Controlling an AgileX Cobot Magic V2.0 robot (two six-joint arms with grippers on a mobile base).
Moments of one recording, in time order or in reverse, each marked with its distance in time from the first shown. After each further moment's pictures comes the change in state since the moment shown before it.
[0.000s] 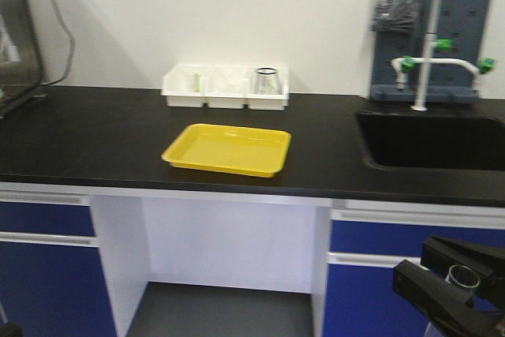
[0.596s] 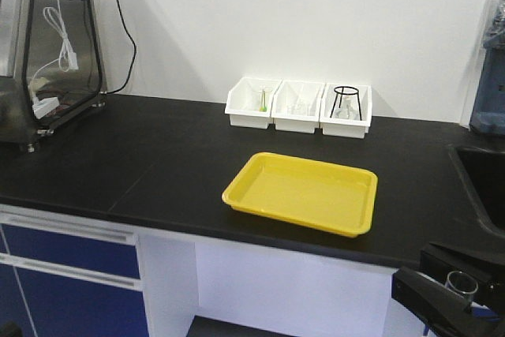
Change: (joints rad) left arm 0.000 0.000 0.000 0.000 0.000 0.000; right arm 0.000 0.000 0.000 0.000 0.026 0.000
